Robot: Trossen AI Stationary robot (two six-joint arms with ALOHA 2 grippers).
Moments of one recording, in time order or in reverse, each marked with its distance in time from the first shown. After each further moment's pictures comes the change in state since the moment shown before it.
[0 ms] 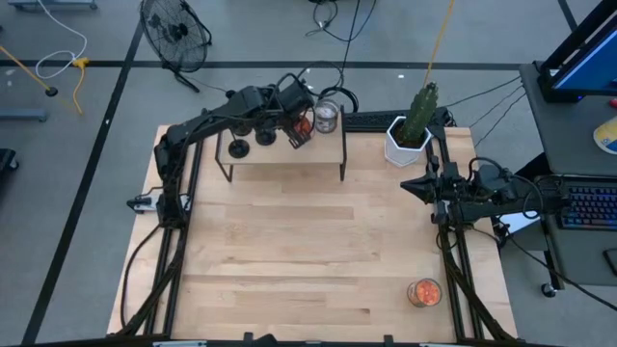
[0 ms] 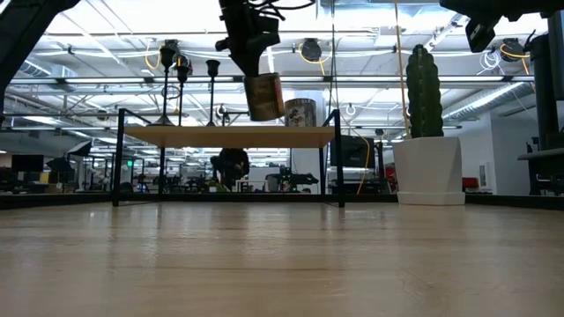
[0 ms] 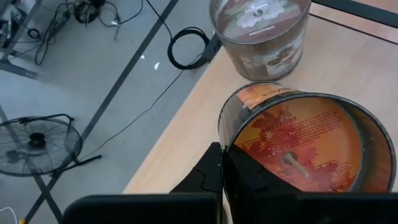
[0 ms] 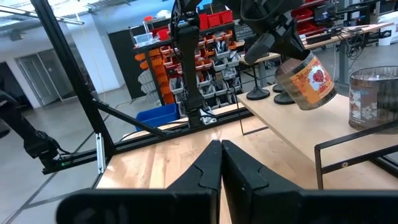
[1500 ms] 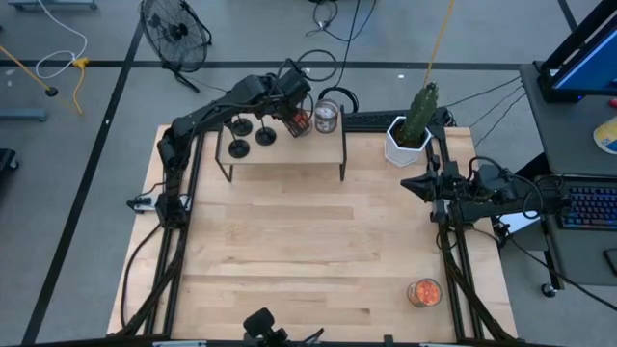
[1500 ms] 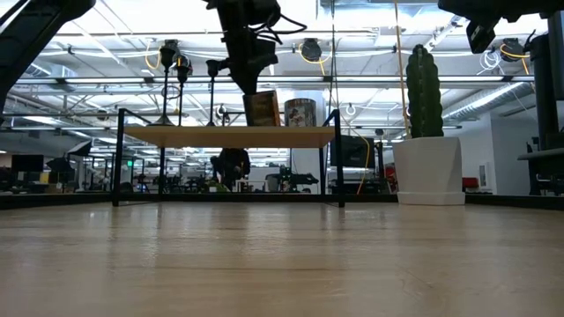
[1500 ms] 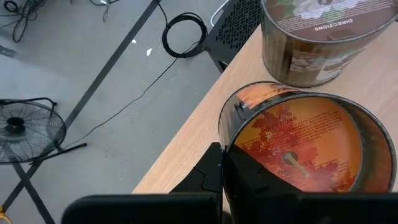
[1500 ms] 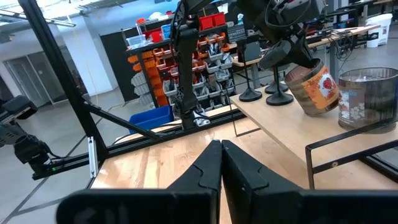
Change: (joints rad) left arm 0.126 0.052 -0.001 0.043 0.098 0.033; right arm 0.000 0.000 0.000 0.000 0.034 0.000
